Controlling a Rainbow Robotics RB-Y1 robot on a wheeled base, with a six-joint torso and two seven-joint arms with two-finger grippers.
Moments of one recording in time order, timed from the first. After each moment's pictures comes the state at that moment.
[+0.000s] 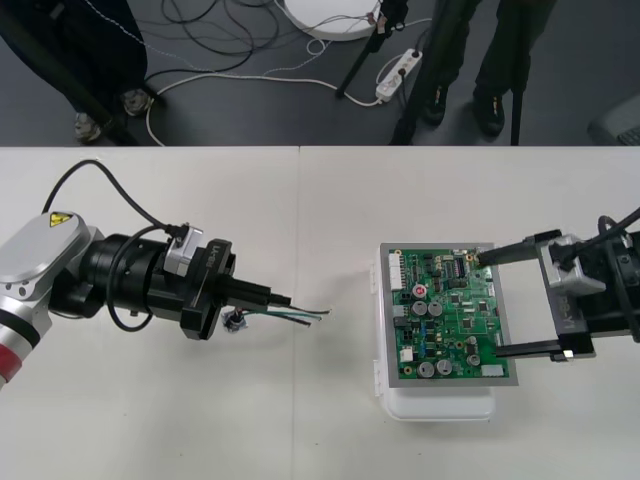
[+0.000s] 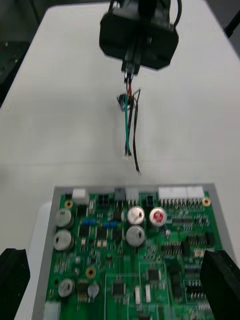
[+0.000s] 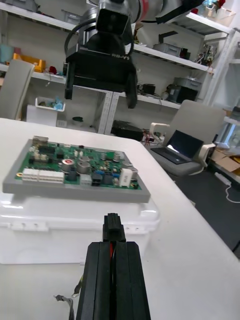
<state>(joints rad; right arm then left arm) -0.20 -1.49 0.48 -2.06 0.86 -0.80 0.01 -0.42 0.59 -0.35 -1.20 -0.95 -1.54 -0.21</state>
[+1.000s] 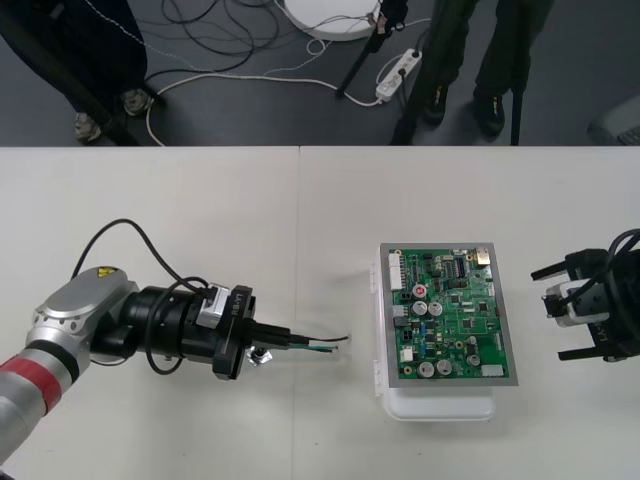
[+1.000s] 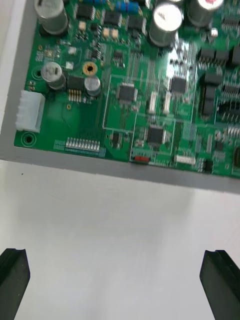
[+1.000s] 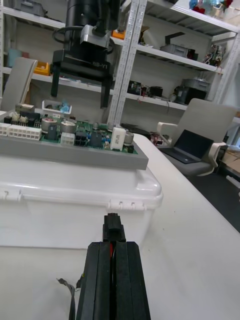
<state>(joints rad) -0.21 -1.49 0.48 -2.00 1.48 -0.90 -0.23 -0.44 0.48 -0.48 -0.91 -0.90 -1.52 -0.52</state>
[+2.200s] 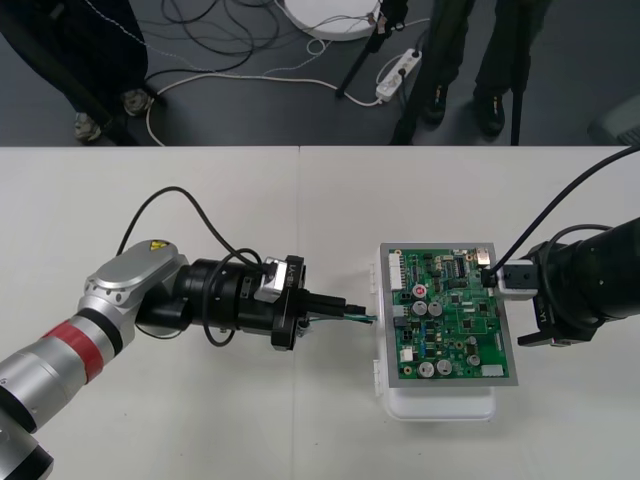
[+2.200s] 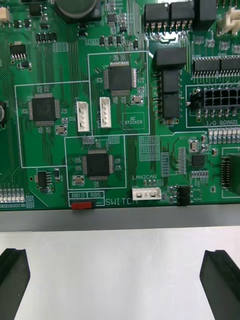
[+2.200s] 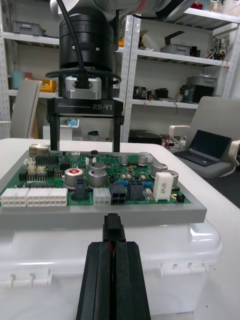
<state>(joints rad) -0.41 -1.31 0.62 -2.02 1.85 -1.04 -0.71 -0.56 0.44 -0.64 -0.95 -0.77 -1.34 -0.60</state>
